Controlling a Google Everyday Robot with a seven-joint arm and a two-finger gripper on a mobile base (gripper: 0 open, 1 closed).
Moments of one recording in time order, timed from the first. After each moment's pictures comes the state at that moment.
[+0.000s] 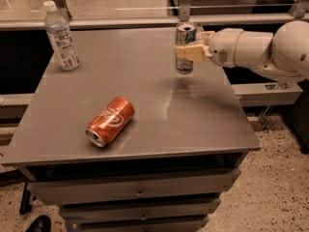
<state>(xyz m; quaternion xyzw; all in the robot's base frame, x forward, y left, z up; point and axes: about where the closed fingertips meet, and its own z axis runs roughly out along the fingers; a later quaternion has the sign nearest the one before) 0.665 -0.094 0.937 -0.37 0.68 0.26 0.58</state>
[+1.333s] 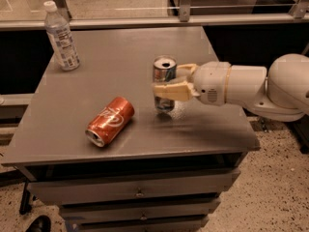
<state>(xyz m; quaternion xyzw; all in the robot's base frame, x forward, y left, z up) 0.538 -0.028 0.915 -0.42 0.65 0.33 0.54</state>
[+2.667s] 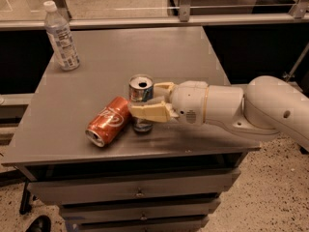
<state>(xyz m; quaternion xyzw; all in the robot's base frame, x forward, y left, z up) 0.490 0.026 0.895 -0.43 0.63 0.38 0.52</state>
